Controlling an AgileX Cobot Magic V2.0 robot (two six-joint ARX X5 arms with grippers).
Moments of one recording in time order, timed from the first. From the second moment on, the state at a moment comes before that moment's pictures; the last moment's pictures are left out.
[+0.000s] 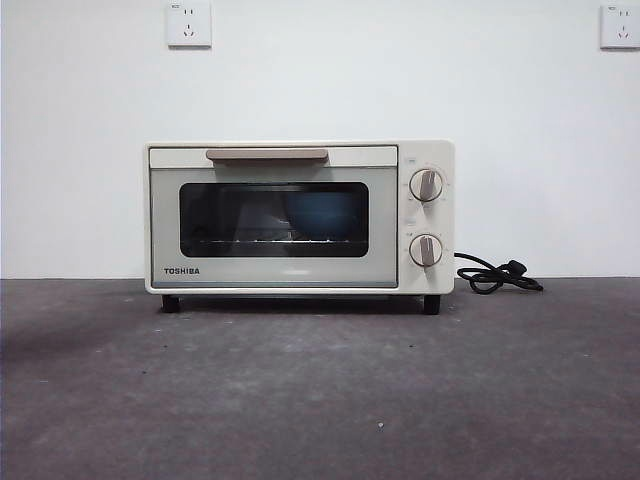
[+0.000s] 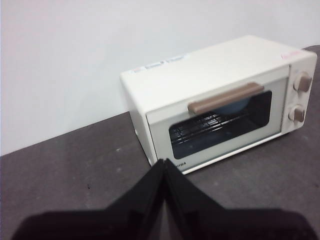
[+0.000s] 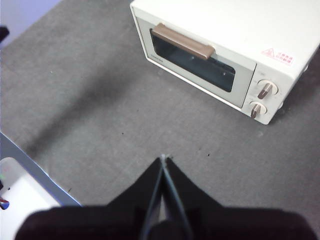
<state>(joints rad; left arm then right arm) -0.02 0.54 0.70 -0.31 0.26 0.22 0.65 1.29 1.95 -1.35 -0.07 0.04</state>
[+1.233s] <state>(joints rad) -0.02 0.01 0.02 -0.17 0.08 0.09 0.65 1.37 1.95 -1.35 -0.07 0.04</state>
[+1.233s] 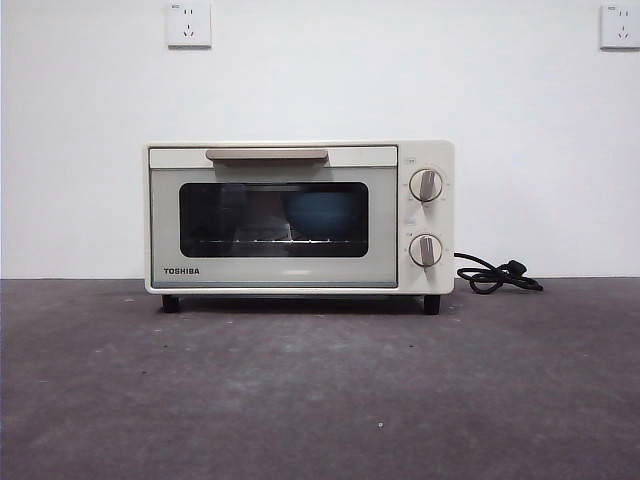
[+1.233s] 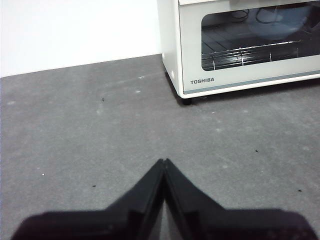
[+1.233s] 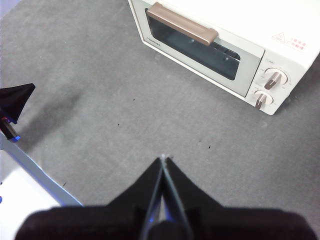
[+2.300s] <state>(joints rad) -0.02 0.02 0.02 -0.17 0.08 0.09 0.51 1.31 1.94 -1.12 -0.17 -0.25</state>
